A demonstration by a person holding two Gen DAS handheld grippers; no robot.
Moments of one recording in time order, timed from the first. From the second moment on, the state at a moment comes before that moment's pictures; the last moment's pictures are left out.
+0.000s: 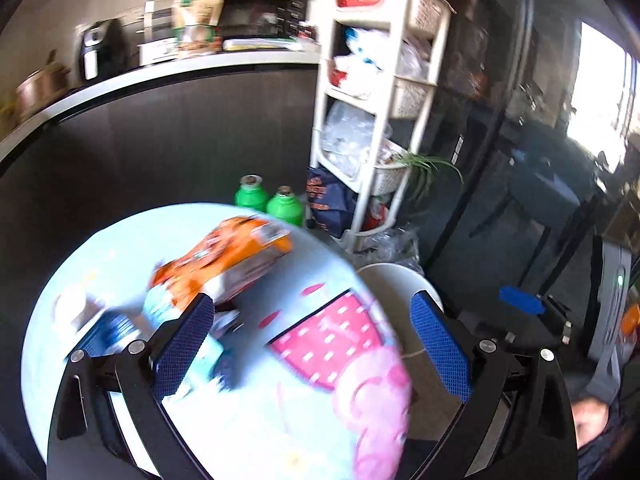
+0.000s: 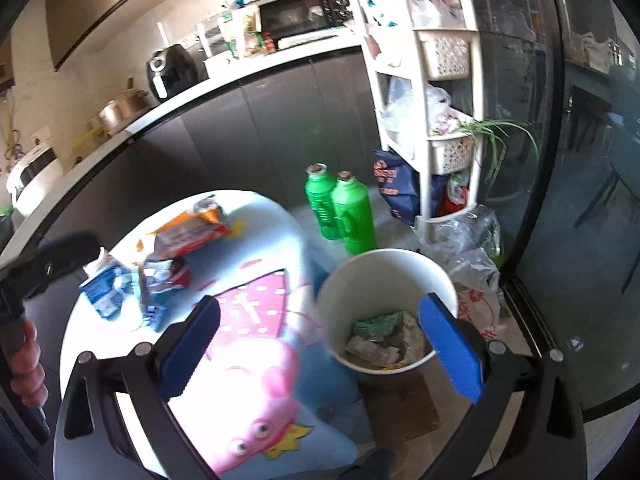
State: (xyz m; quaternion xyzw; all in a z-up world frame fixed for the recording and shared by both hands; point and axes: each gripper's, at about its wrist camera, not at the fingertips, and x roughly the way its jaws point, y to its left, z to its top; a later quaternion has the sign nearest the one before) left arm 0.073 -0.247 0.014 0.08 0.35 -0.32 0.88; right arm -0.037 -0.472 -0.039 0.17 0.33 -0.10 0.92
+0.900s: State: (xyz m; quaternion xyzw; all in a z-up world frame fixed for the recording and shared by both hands) left arm 0.100 -0.026 -0.040 -0.01 0.41 -0.22 0.89; right arm 0.094 -0.276 -0.060 0.09 0.42 0.07 0.90
